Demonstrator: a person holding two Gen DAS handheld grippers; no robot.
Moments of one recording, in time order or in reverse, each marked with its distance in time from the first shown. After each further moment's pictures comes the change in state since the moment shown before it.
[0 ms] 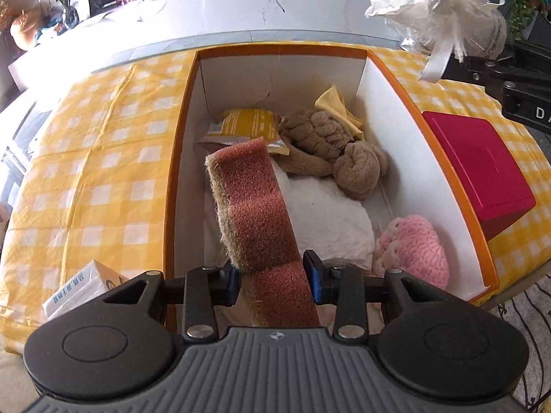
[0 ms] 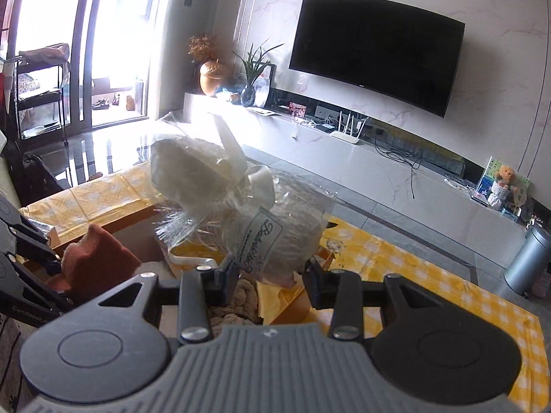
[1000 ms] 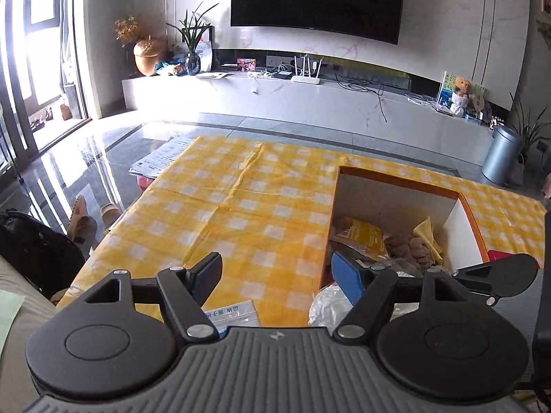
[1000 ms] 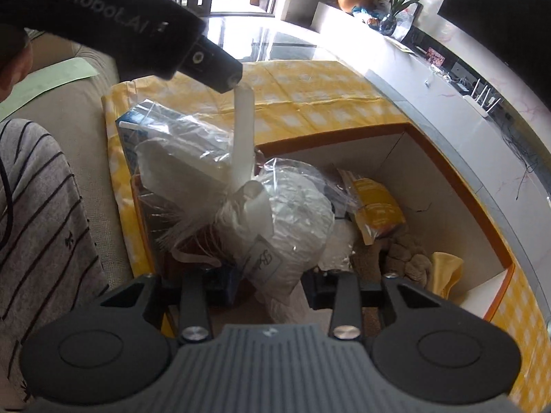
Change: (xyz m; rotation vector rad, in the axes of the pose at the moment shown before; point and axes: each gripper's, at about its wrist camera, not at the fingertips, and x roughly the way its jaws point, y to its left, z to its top) left arm -0.091 0.057 -0.014 -0.302 -0.357 0.238; right arm 0.069 0.138 0.003 -0.332 0.347 0.340
